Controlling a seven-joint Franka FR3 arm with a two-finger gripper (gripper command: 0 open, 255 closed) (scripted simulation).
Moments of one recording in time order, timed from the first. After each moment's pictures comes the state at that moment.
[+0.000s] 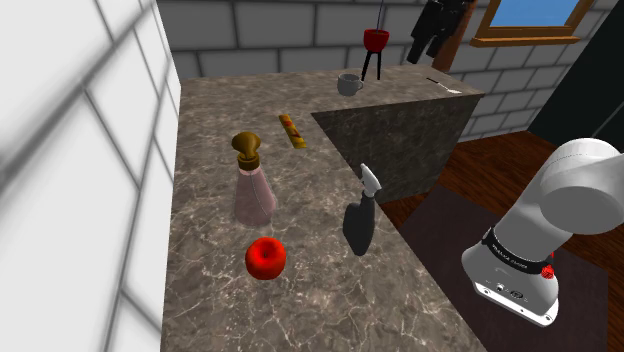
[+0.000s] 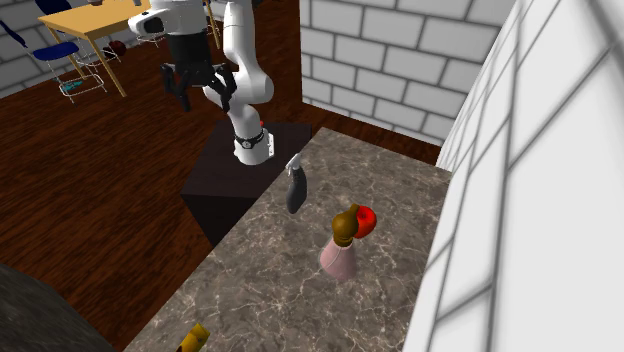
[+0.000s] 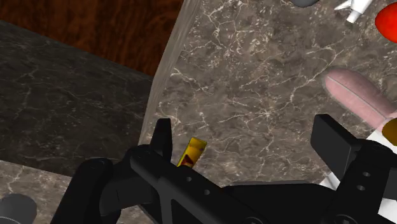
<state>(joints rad) 0.02 -0.76 0.07 -2.27 0.07 1.70 0.08</state>
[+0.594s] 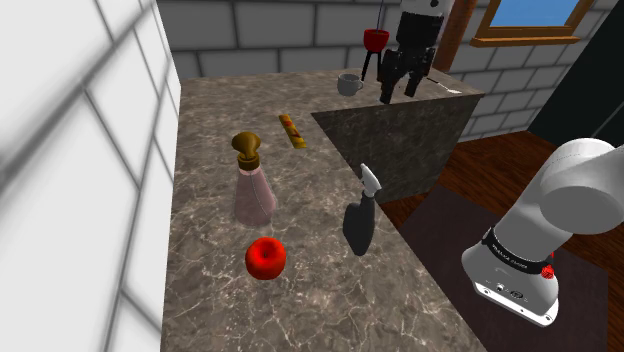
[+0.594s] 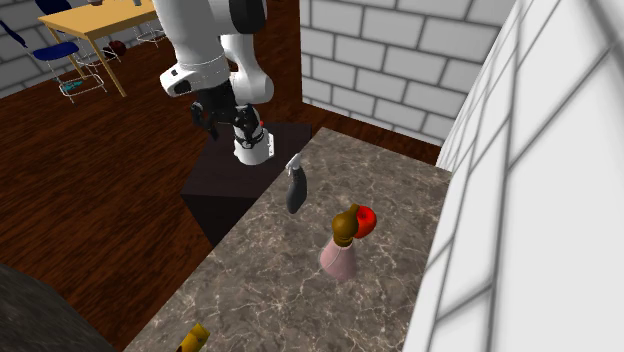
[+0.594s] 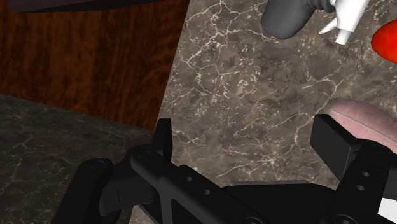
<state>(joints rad) 0.02 -0.60 0.15 -2.32 0.14 1.72 0.24</state>
